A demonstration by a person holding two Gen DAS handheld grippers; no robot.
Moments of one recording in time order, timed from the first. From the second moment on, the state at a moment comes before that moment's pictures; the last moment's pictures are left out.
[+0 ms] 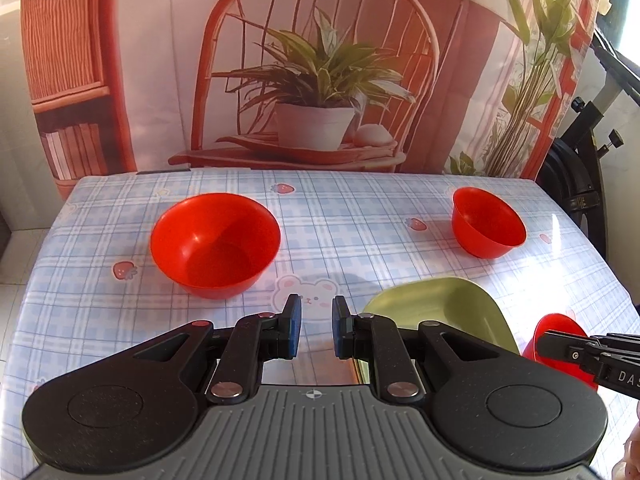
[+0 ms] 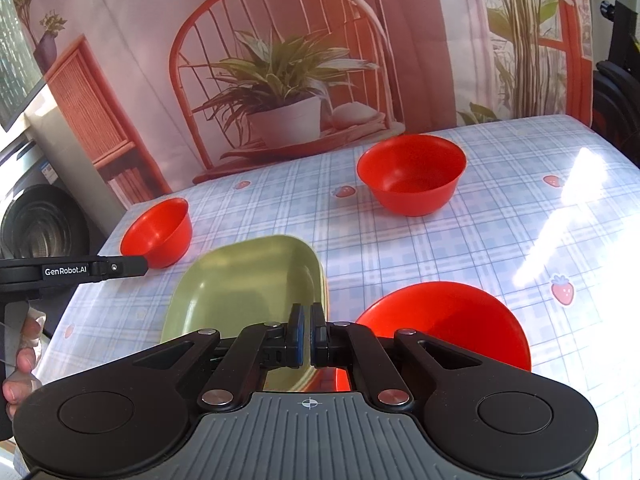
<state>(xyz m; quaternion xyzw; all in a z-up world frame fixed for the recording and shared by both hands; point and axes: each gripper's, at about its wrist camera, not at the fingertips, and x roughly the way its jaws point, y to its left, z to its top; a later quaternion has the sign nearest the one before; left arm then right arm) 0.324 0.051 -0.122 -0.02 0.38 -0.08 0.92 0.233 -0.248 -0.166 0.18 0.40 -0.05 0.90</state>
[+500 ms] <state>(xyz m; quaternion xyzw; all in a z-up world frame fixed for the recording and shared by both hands) 0.360 0.160 -0.091 -0.03 0.32 -0.02 0.95 0.329 -0.170 -0.139 0.15 0.39 0.01 0.91</state>
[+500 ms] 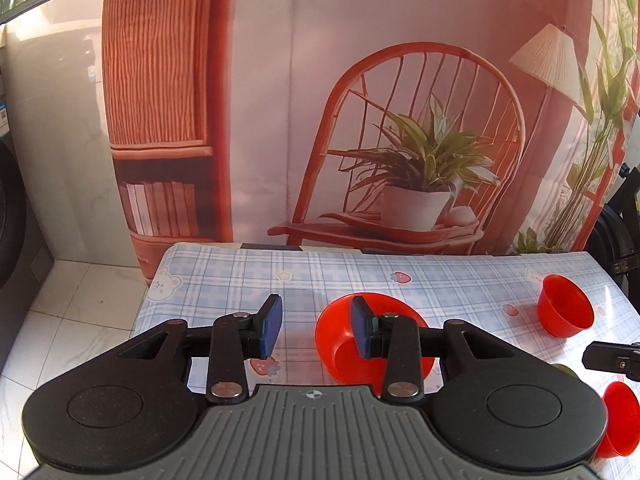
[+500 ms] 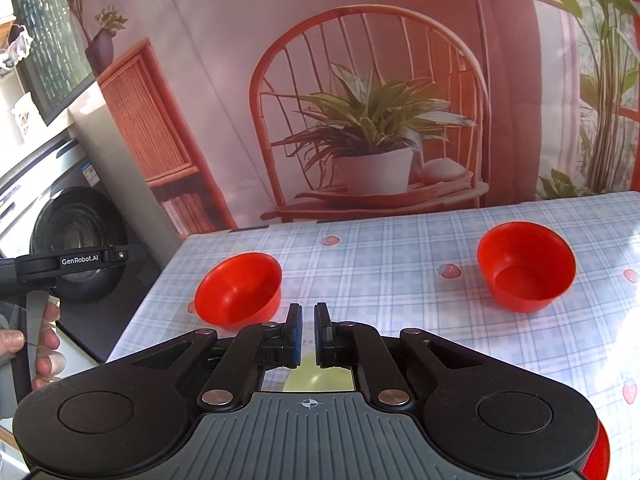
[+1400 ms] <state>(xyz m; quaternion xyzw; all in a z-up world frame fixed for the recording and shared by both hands) 0.406 0.167 -0.186 -0.08 0.38 -0.06 0.92 0.453 -0.126 -0.231 0.18 0.48 -0.02 0.86</state>
